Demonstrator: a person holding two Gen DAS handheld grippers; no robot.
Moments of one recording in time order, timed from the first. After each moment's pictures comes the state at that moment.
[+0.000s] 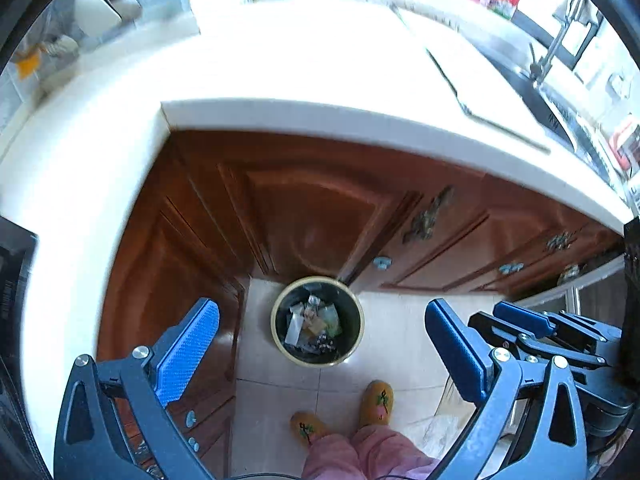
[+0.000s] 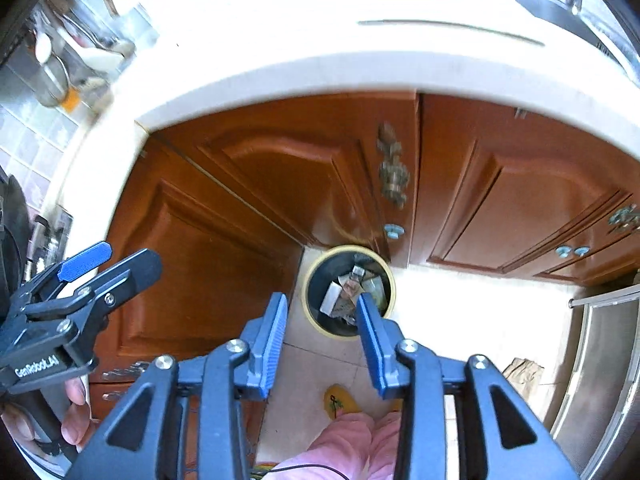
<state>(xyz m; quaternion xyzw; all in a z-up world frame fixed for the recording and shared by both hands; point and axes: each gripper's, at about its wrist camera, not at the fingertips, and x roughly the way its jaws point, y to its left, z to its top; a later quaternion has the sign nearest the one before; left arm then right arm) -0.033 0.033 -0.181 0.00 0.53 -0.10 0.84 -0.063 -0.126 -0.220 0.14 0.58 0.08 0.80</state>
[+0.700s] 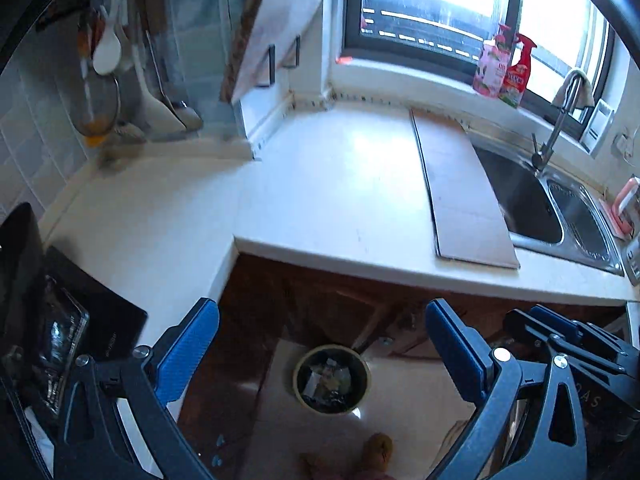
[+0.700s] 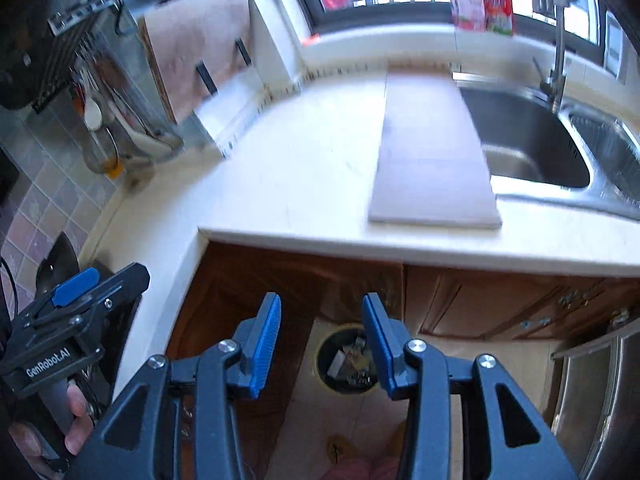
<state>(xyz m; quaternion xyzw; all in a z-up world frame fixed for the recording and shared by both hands) -0.041 0.034 -0.015 0.00 0.43 -0.03 0.90 -0.050 -0.143 -0.062 0.13 0.47 0.07 0.87</state>
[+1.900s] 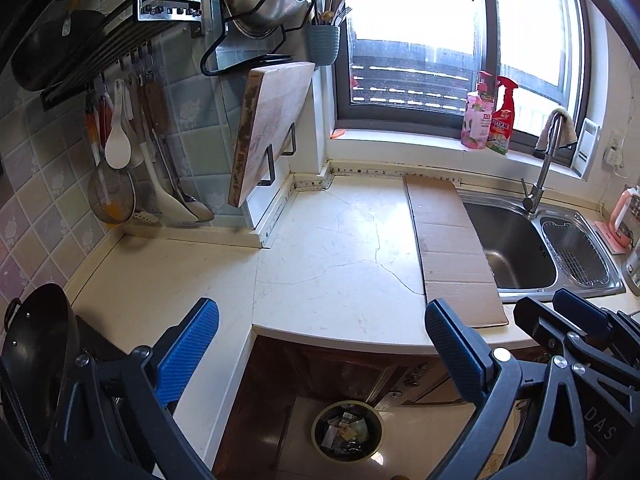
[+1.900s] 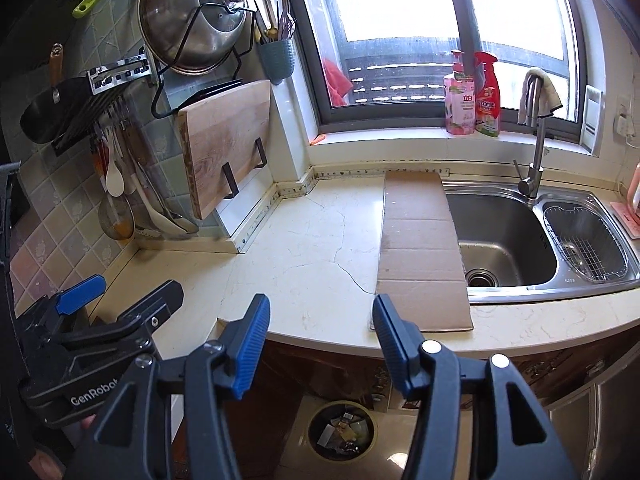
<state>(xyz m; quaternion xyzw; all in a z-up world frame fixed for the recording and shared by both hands) -0.035 0.021 0.069 0.04 0.34 -0.03 0.94 -0.056 -0.127 0.043 0.10 0.35 0.03 0.93</state>
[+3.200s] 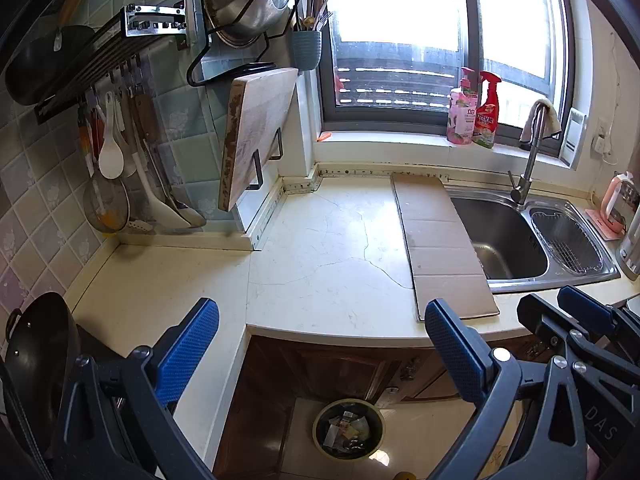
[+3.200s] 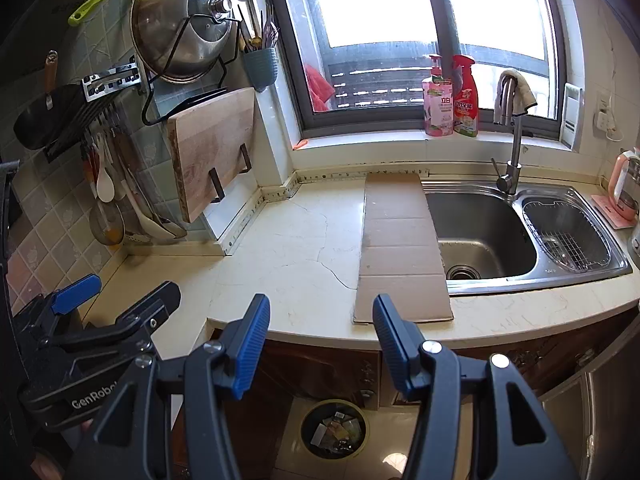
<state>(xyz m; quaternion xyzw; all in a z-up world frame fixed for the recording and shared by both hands) -0.046 0.011 0.074 0.05 0.33 -0.05 0.94 -0.077 -0.137 0.047 0.10 0.34 0.00 0.93</state>
